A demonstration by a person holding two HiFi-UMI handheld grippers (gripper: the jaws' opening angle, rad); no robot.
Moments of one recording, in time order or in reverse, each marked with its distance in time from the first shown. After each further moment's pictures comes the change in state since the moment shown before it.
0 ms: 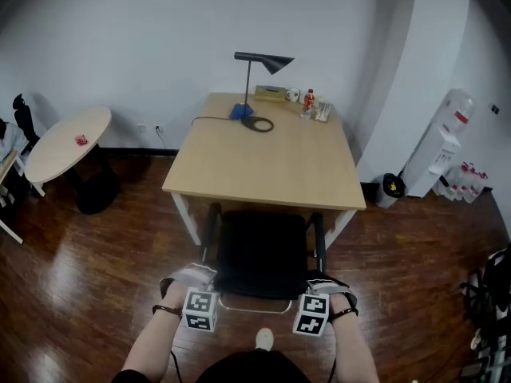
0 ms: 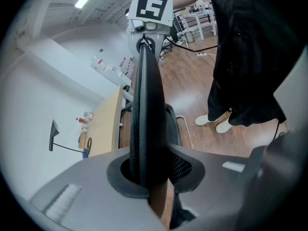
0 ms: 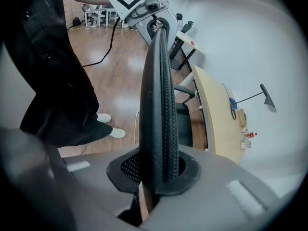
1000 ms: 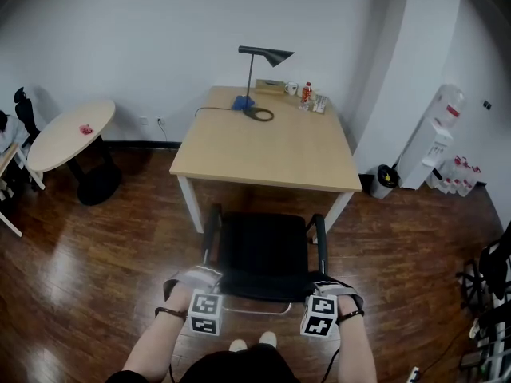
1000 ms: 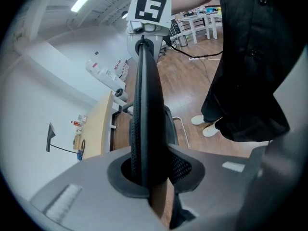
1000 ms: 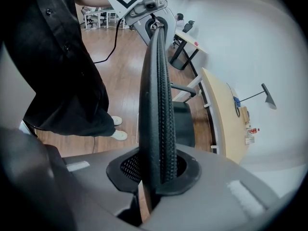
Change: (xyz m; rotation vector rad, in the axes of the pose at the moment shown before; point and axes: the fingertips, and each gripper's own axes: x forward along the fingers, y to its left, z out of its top) left arm -0.060 -0.090 0.026 0.012 -0.022 -0.052; right arm -0.041 0.105 0.008 0.034 0.007 0.031
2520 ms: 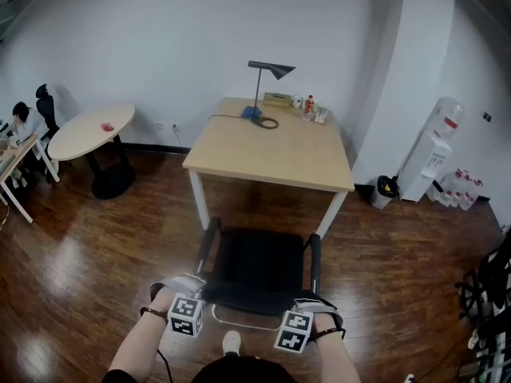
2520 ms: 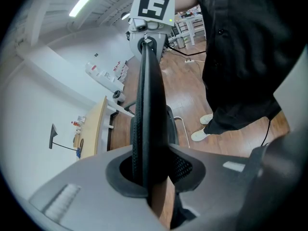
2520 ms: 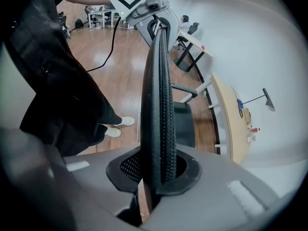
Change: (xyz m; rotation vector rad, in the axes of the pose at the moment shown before) left arm -0.067 -0.122 0.034 -0.018 0.004 0.010; right arm -0.051 0.138 0.005 -0.015 0.004 0.000
